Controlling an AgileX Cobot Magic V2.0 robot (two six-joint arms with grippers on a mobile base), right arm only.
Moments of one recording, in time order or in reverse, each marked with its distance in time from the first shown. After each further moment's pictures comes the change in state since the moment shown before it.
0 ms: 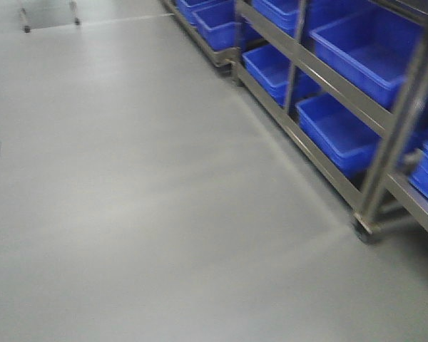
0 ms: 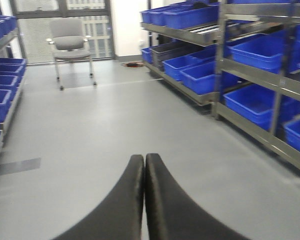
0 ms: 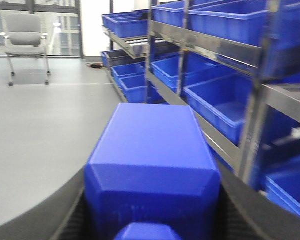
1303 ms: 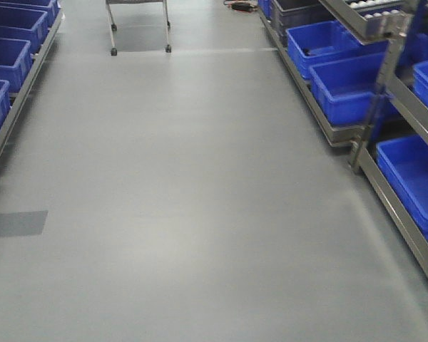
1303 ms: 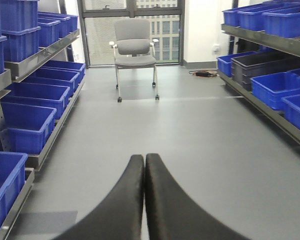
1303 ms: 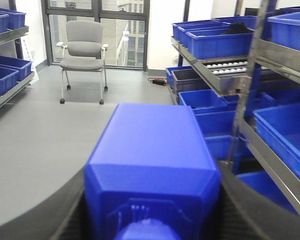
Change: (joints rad) arm 0.000 0.000 0.000 0.000 0.001 0.000
